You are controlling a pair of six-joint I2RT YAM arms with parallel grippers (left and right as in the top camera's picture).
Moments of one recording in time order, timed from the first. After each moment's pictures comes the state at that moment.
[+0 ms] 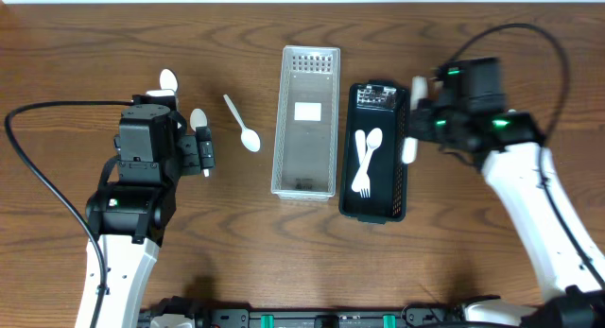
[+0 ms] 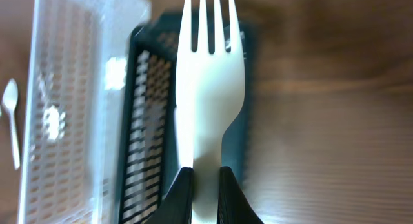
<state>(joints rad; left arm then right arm) -0.08 1.06 0.98 -0.71 -0.19 -0.09 0.20 1.47 1.19 -0.73 -0.16 0.39</state>
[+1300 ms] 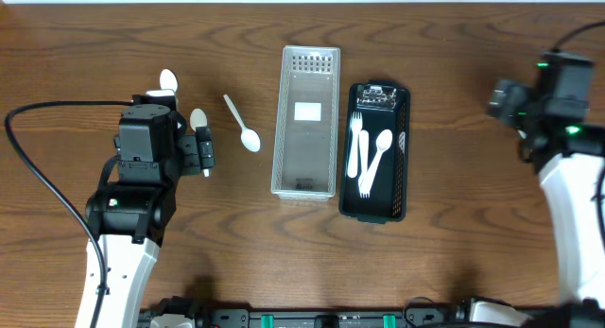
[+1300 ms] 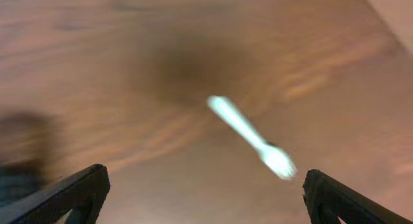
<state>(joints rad) -0.08 1.06 0.98 -0.71 -0.19 -0.09 -0.21 1.42 1.19 -0.62 0.24 0.17</state>
